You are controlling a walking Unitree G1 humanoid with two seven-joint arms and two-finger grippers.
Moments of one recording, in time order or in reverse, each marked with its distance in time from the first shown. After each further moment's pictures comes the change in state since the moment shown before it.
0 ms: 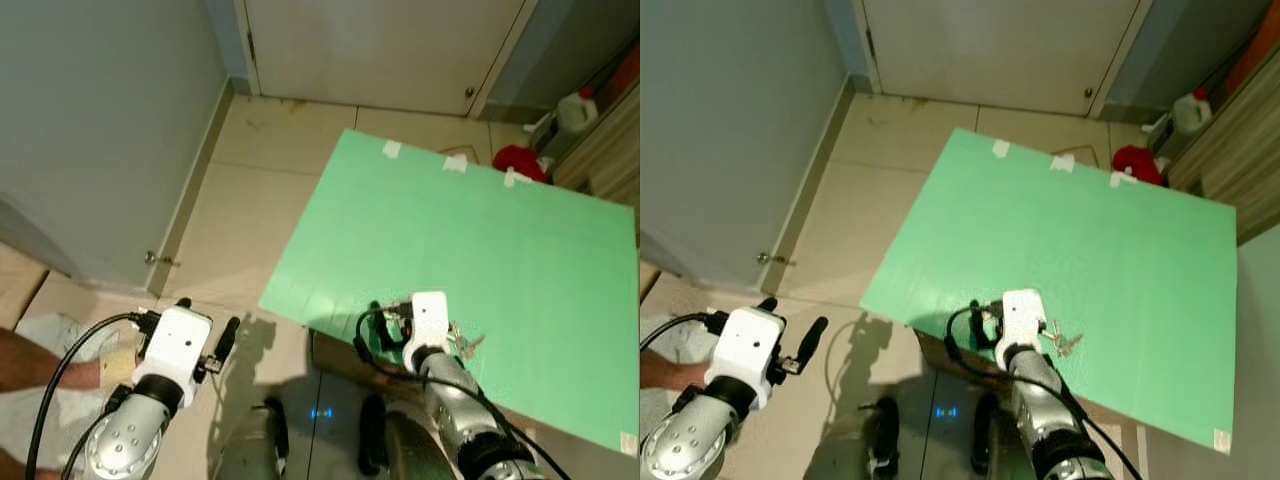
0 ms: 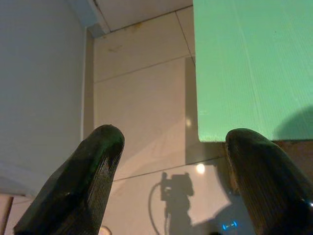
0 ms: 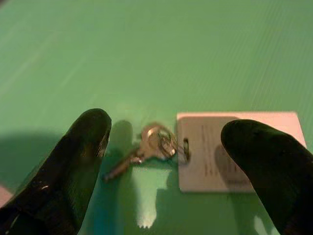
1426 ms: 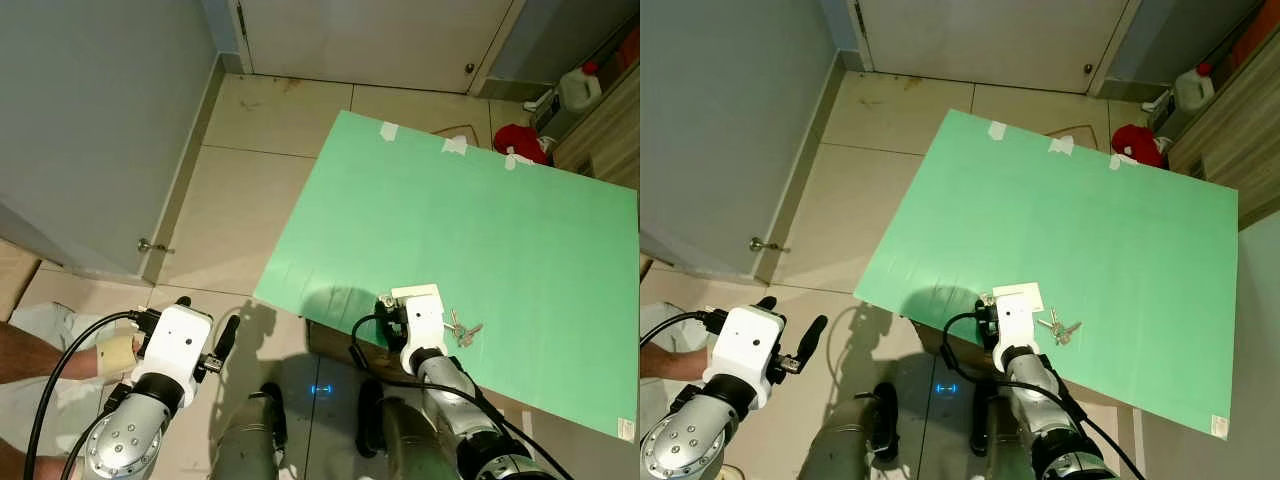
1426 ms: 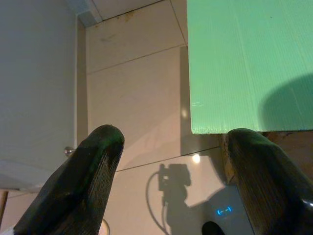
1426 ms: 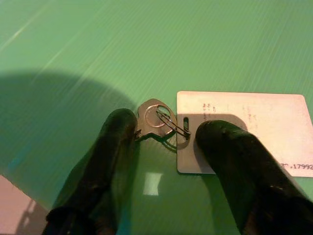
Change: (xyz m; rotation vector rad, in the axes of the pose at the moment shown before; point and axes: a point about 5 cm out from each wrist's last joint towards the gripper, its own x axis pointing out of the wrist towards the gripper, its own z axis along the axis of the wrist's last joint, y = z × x) left arm -0.002 -0.001 0.004 0.001 0.006 0.006; right arm 0.001 0.007 -0.001 -0.041 -0.045 0.015
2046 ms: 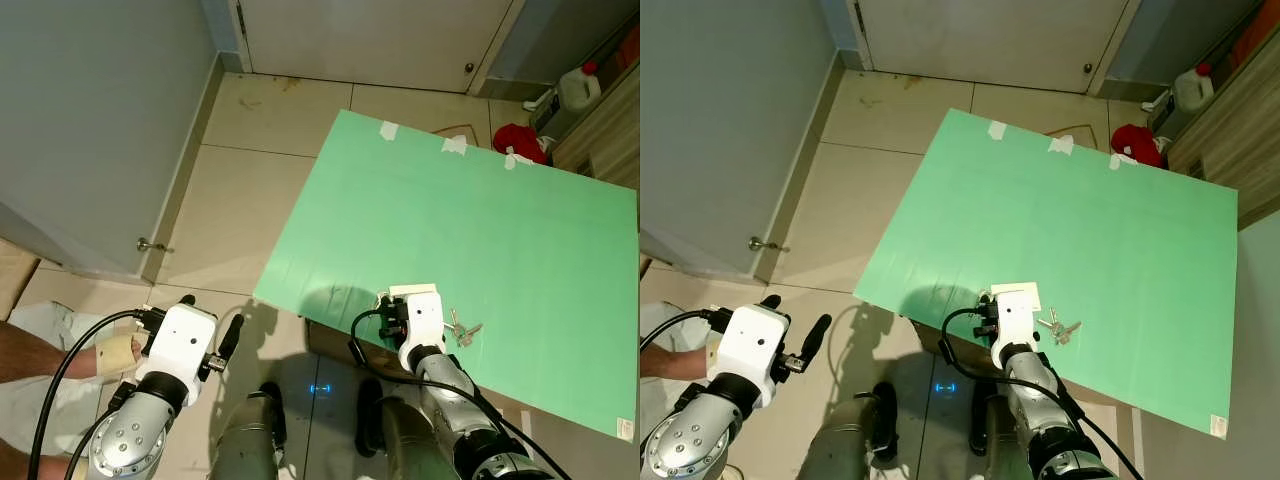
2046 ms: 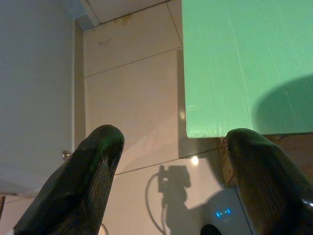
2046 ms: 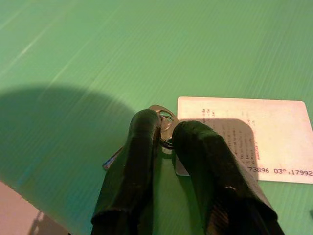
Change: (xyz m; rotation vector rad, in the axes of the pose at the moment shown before) left arm 0.002 -0.003 0.004 0.009 -0.014 -0.008; right arm 0.001 0.001 0.004 0.025 -0.025 0.015
